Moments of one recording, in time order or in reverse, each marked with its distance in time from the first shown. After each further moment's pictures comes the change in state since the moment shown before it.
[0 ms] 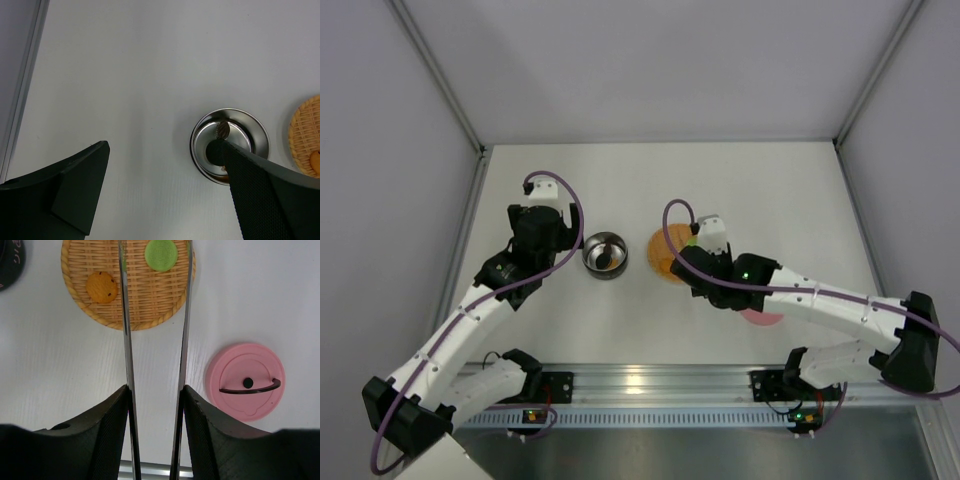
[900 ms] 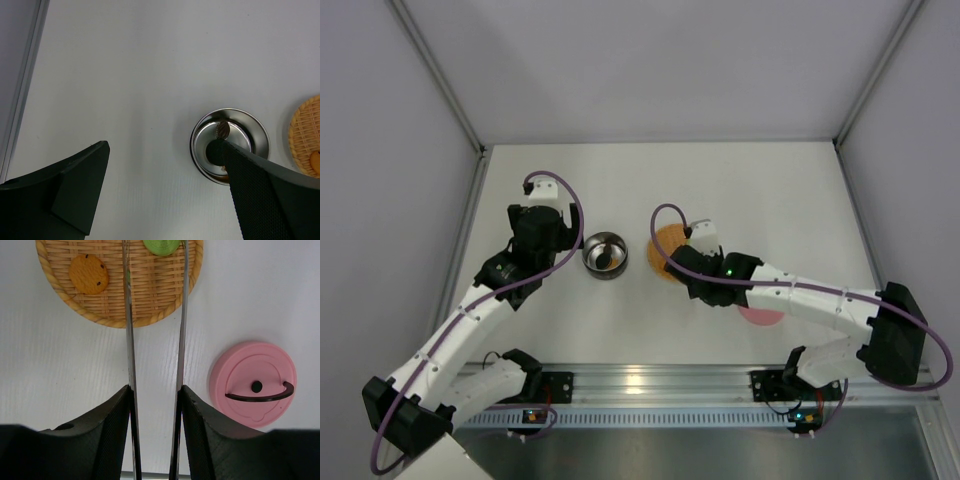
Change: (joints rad) left arm 0.000 0.000 0.000 0.000 0.000 0.000; right arm -0.048 0.091 -0.060 0.086 -0.051 -0.034
